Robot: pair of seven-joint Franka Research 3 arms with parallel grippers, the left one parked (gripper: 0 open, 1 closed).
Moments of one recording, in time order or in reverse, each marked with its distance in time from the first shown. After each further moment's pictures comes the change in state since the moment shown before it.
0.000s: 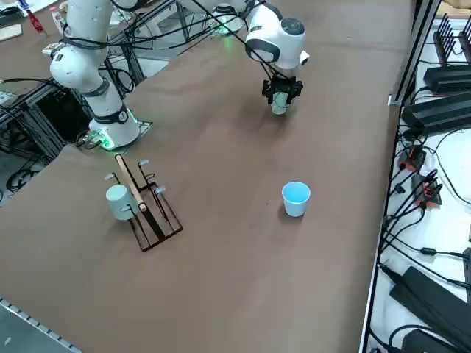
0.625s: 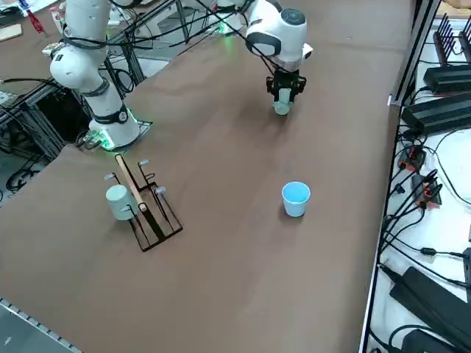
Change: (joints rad) arm -0.003 -0.017 -0.001 0.011 -0.039 0.020 0.055
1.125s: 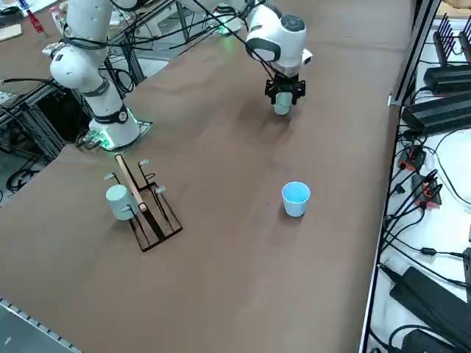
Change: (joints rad) arm 0.000 0.026 0.000 -0.006 -0.002 0.036 0.012
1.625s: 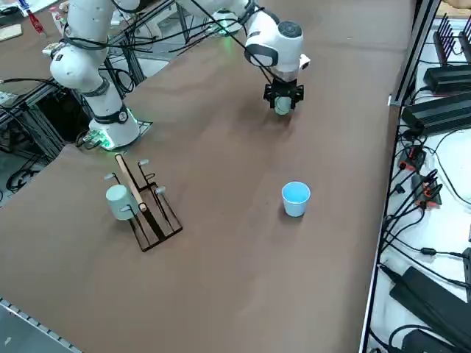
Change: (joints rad) arm 0.007 0.016 0.004 -0.031 -0.003 0.056 0.010
